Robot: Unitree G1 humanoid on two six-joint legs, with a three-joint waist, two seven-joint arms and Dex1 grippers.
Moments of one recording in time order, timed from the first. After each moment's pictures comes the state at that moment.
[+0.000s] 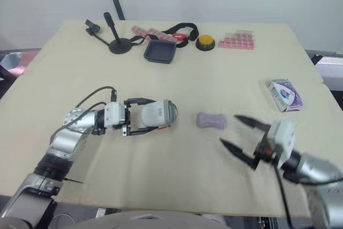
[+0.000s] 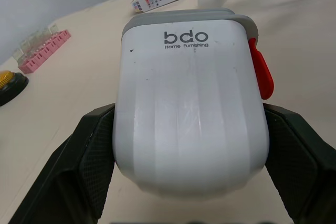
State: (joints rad) left arm -0.35 0.49 -0.20 0.16 -0.28 -0.31 -1.17; right arm 0.44 -0.50 -0.30 -0.43 0.54 0.01 1.01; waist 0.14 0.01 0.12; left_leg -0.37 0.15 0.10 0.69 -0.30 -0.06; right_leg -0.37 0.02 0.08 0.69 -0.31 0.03
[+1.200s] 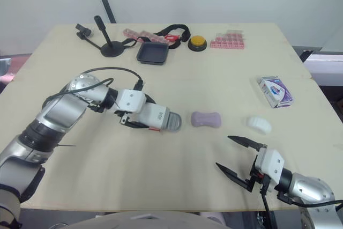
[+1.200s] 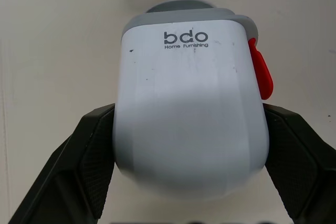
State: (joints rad) left arm -0.69 0.69 -0.44 -0.11 0.02 0.25 -1.34; right arm 0.46 -0.55 -0.20 -0.26 0.40 -0.27 1.05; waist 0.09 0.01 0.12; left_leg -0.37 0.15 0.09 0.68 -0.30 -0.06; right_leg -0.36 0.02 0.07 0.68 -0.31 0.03
